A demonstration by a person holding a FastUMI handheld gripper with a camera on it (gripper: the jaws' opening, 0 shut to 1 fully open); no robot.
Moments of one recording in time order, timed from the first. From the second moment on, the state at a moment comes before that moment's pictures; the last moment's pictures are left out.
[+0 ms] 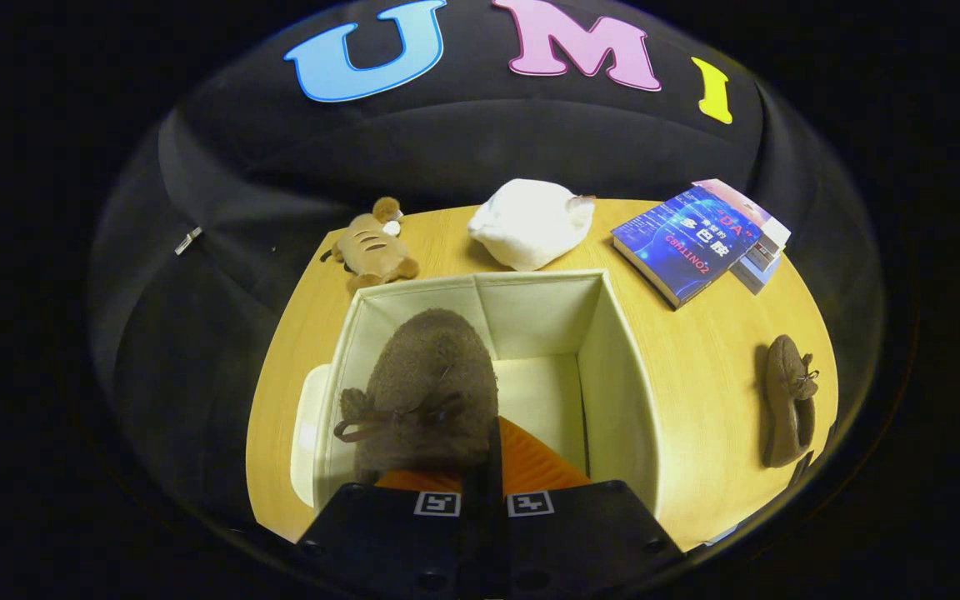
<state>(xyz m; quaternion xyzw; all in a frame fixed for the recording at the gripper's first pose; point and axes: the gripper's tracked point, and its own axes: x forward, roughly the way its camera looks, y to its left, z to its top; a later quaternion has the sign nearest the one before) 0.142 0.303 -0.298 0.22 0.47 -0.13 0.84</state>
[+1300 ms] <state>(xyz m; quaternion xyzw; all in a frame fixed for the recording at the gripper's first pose) 0.140 0.317 -0.257 0.23 0.42 -0.03 0.88</state>
